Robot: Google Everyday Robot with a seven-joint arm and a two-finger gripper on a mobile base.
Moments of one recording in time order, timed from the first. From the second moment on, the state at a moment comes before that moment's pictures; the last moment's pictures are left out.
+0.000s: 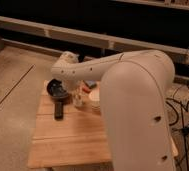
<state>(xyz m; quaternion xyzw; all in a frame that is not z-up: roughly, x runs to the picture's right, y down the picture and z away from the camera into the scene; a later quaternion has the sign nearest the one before) -0.114 0.018 0.820 -0.15 0.13 0.61 0.77</state>
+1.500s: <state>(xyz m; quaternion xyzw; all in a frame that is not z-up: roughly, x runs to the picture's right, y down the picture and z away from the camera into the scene) -0.093 0.010 0.824 -0.11 0.08 0.60 0.79</state>
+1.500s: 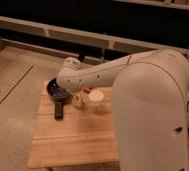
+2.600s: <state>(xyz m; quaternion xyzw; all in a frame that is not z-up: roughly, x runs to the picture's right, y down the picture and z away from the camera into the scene) -0.072 -0.004 0.841 -0.10 0.10 0.59 0.80</state>
